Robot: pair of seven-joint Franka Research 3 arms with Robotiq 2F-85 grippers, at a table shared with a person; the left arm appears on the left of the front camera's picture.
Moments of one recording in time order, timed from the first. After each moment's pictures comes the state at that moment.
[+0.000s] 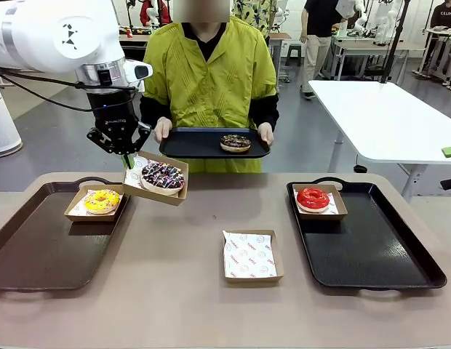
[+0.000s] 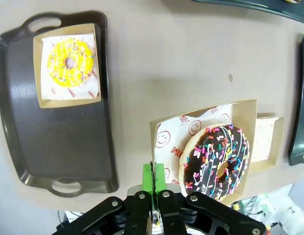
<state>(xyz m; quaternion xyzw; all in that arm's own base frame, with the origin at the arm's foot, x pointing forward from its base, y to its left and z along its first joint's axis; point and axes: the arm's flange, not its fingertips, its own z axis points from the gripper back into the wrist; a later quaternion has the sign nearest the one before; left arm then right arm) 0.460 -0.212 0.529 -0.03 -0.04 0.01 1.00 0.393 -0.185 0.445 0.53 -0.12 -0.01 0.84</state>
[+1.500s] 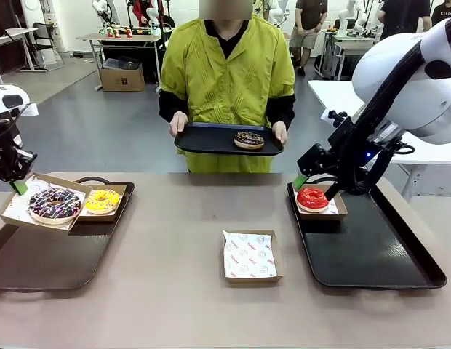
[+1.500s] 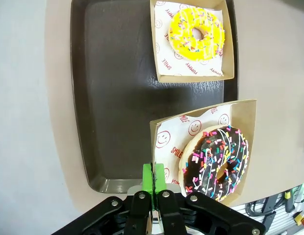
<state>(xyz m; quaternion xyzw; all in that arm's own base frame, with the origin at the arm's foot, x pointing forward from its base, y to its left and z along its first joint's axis) 0.413 0.007 0.482 -0.01 -0.05 0.00 1.00 0.419 0.121 0.450 0.24 -0.06 0.07 0.97</state>
